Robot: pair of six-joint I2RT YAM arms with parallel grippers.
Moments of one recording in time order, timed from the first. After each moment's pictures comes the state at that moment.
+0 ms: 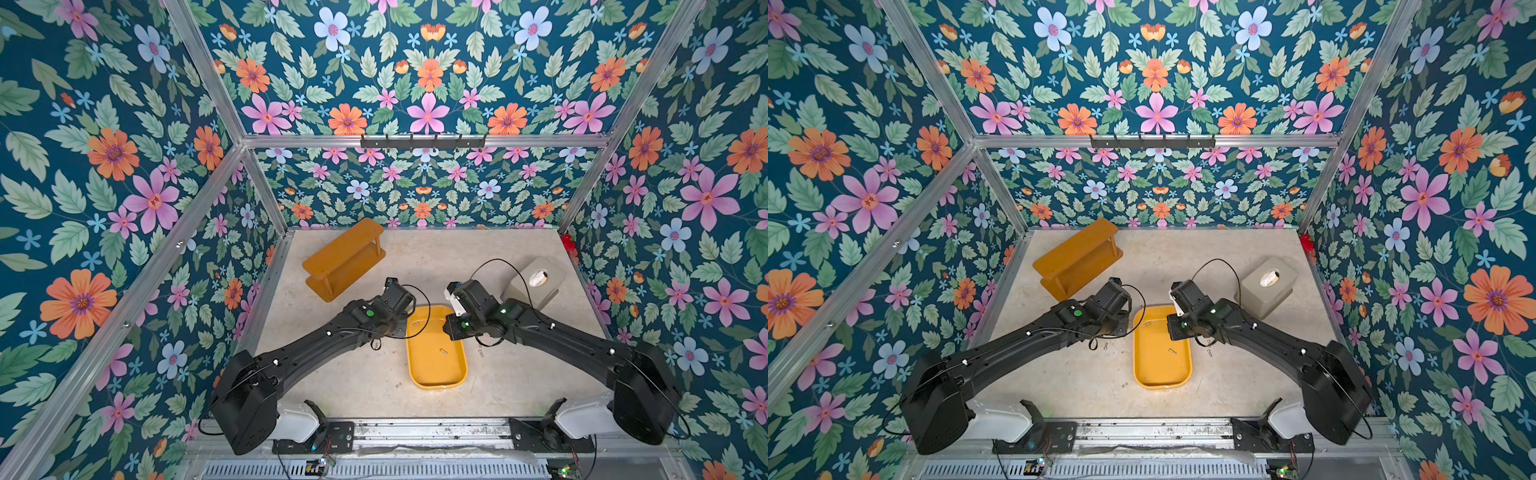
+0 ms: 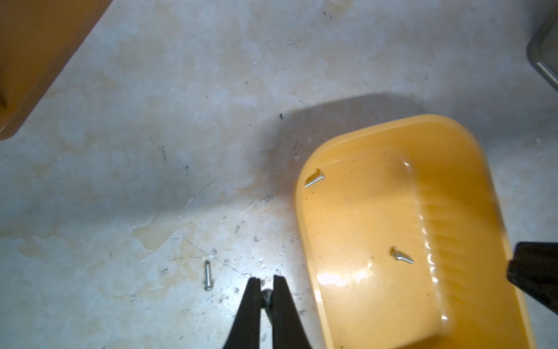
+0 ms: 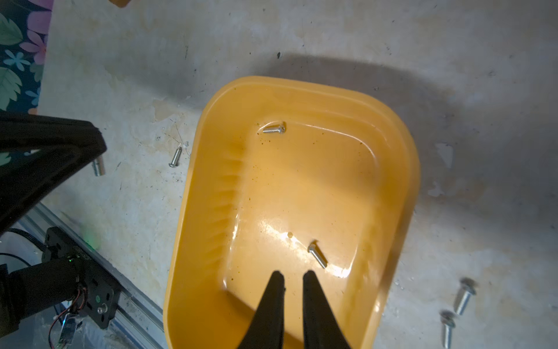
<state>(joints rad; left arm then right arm) -0.82 1.37 0.98 -0.69 -0.22 -0.57 0.79 1.47 1.01 -0.57 -0.15 0.48</state>
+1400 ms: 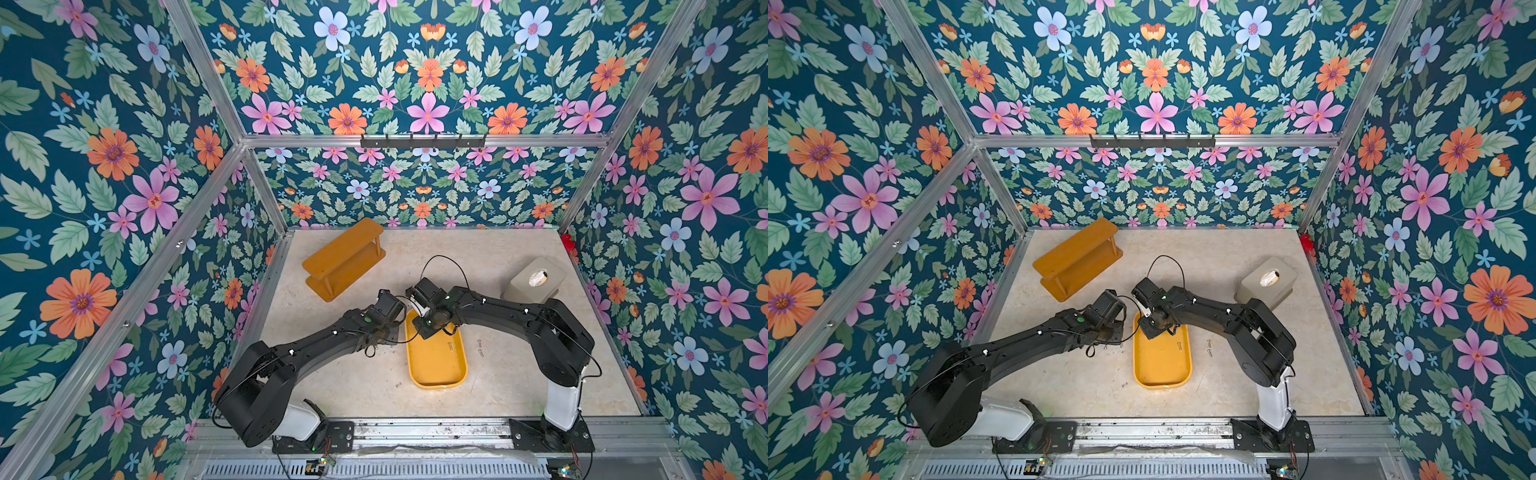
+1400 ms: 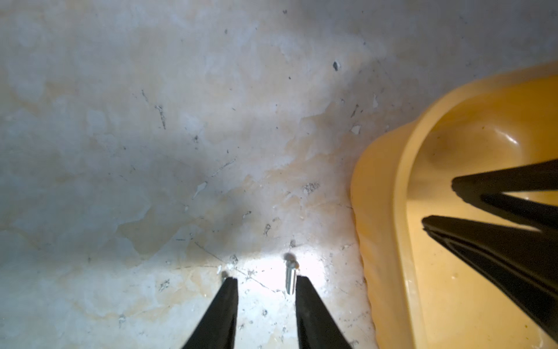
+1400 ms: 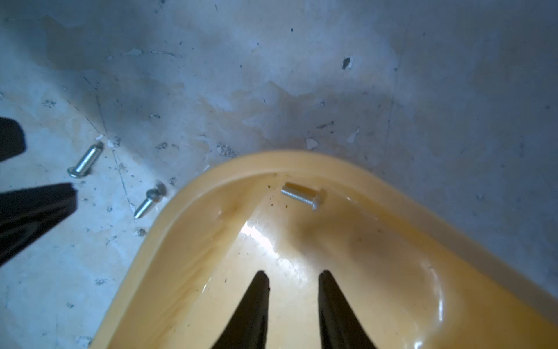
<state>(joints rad) -0.74 1.42 0.82 -0.53 -0.19 -0.53 0.88 1.92 1.33 -0.61 -0.03 0.18</state>
